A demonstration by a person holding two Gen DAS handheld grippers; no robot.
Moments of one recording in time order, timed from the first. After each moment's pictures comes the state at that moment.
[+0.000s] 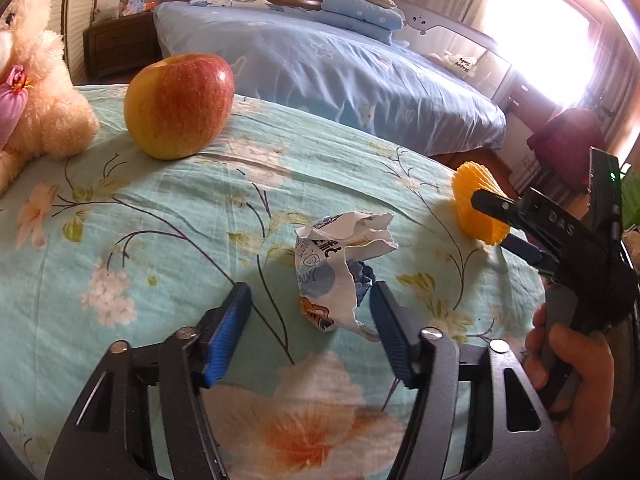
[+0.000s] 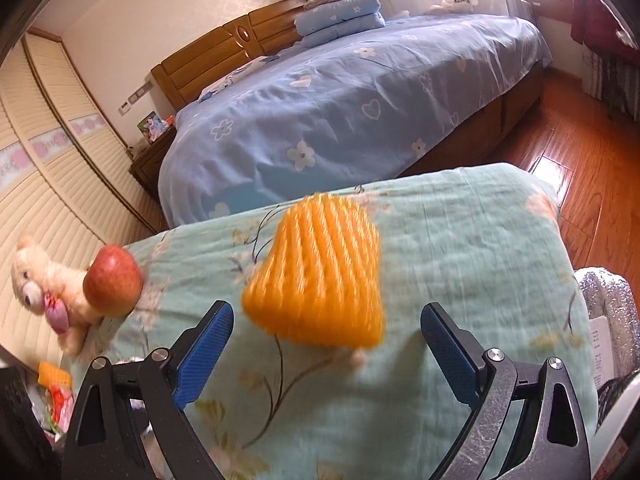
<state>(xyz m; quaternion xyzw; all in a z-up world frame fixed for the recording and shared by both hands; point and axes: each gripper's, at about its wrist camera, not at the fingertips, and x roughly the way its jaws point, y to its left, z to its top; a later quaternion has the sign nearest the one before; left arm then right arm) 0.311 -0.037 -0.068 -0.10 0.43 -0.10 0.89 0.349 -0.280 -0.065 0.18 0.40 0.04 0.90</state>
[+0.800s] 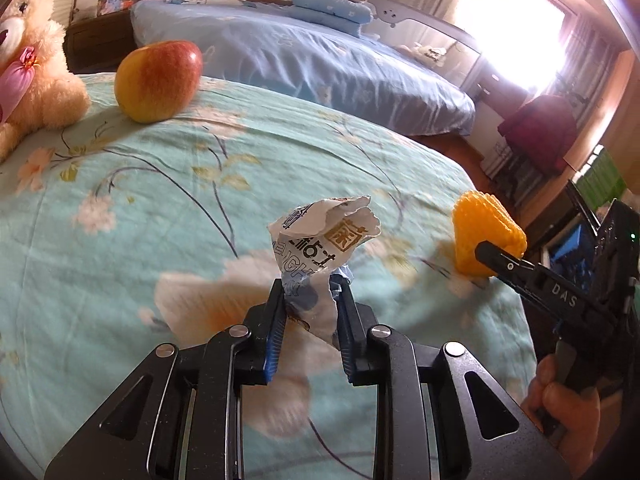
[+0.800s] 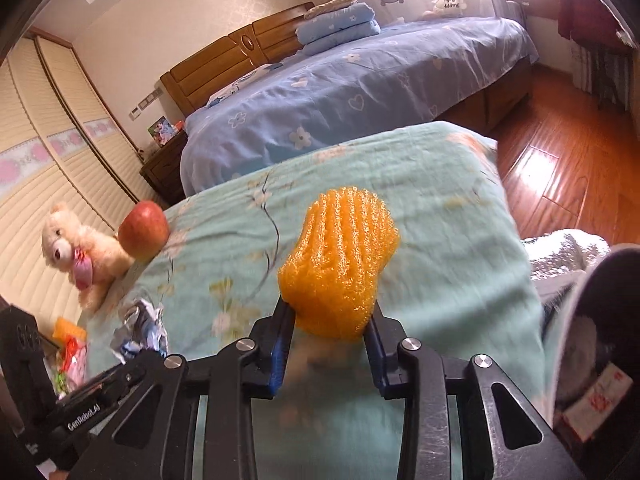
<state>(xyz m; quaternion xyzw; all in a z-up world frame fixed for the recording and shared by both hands) 0.241 -0.051 -0.061 -0.10 0.43 -0.15 0.88 0.230 -0.295 -0.060 0.19 0.38 0.05 0.90</state>
